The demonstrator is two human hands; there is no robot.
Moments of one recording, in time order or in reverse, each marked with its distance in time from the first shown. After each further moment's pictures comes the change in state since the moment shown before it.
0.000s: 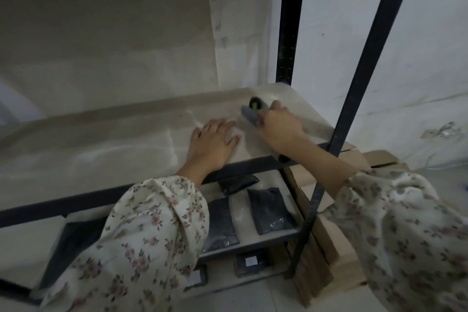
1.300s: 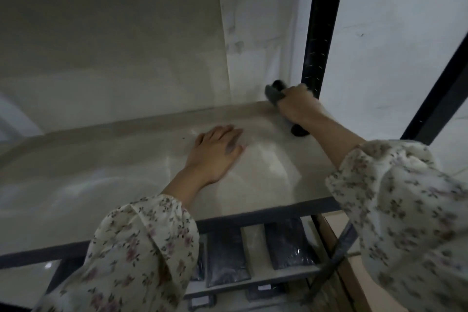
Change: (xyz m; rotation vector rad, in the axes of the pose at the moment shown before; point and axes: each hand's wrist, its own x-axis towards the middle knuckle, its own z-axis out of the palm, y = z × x) left_hand 0.068 -0.034 0.001 -0.068 -0.107 0.025; right_hand 0.151 0.040 0.023 0.275 -0.102 0.243
